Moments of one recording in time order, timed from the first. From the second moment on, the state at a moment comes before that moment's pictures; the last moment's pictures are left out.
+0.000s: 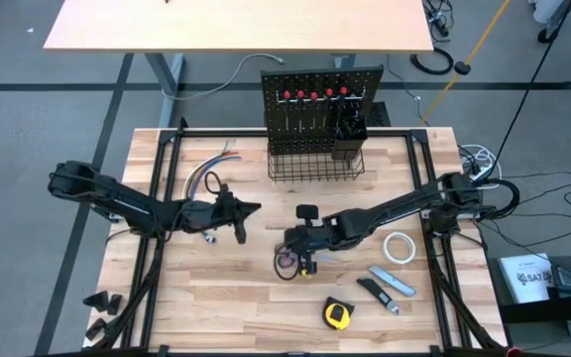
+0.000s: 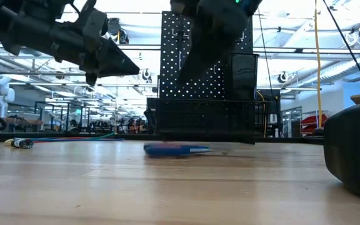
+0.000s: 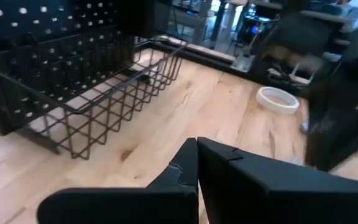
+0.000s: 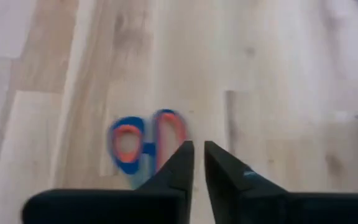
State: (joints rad) left arm -0.16 1.24 0.33 0.67 -0.47 -0.30; right arm 0.23 1.84 1.36 -0.47 0.27 0.13
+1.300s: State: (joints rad) left arm -0.17 1.47 0.33 0.74 -0.32 -0.31; right arm 0.25 2.15 1.37 -0.29 0.16 0.20
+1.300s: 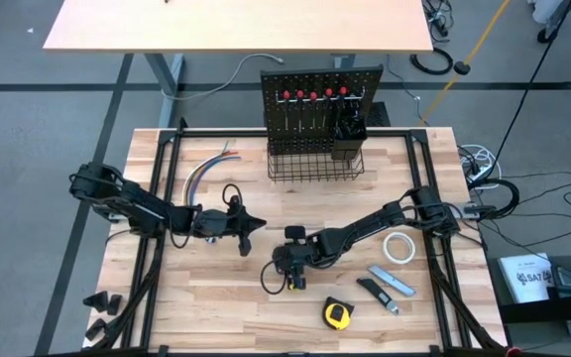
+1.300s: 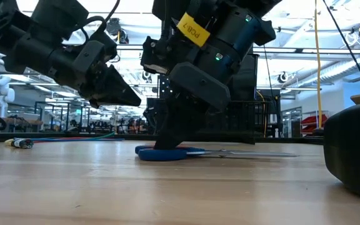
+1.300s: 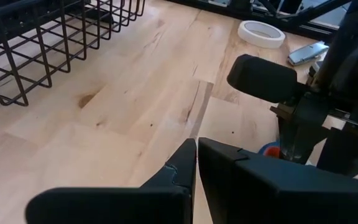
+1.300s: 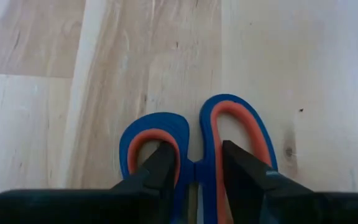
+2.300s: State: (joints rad) left arm -0.19 1.47 0.33 0.87 -0.32 -0.27; right arm 0.27 1.83 1.36 -0.33 0.30 0.03
